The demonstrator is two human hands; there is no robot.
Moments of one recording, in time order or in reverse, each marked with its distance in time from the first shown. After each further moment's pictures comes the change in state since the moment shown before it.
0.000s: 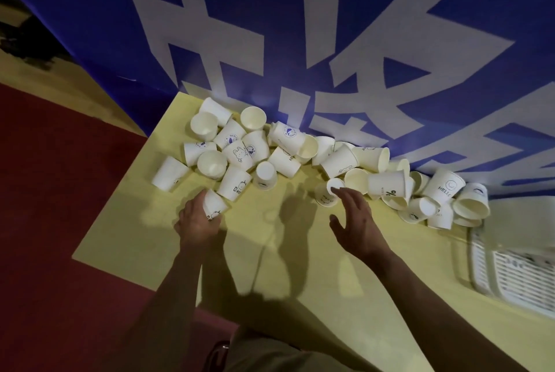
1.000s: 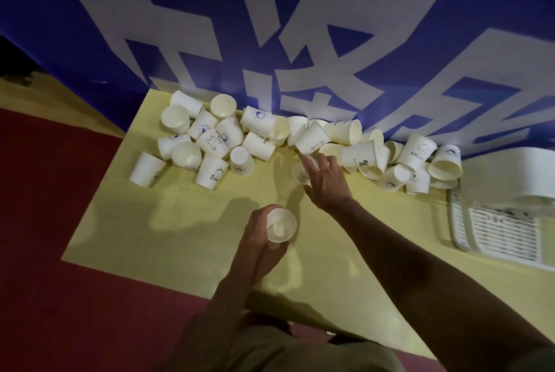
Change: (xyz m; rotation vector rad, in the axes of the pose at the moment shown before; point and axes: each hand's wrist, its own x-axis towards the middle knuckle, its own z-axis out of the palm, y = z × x) left_hand -0.144 0.097 0.047 -0.315 -0.257 0.556; right_hand 0.036 0.019 0.011 -0.434 -0.132 0.037
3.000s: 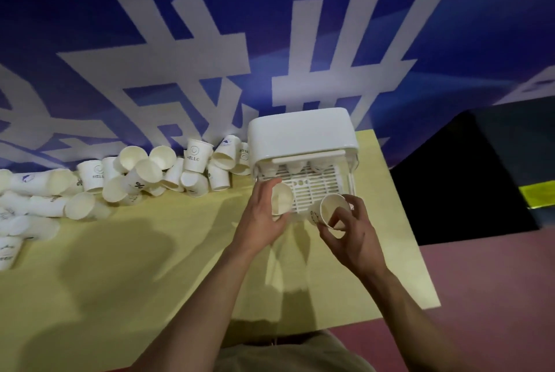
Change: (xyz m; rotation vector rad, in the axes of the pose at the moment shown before) left_hand 0.027 0.305 0.404 0.215 -0.351 0.252; right_hand -0.402 0.396 -0.071 0.531 0.449 0.527
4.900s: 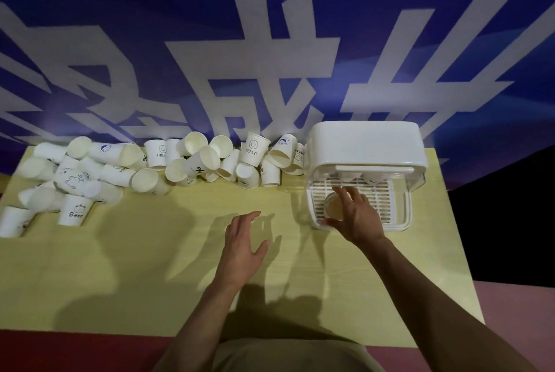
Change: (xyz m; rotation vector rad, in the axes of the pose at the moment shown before) left_hand -0.095 -0.104 -0.068 -0.002 0.104 -0.342; right_hand 0.082 -0.038 0.087 -0.328 -0.361 -0.096
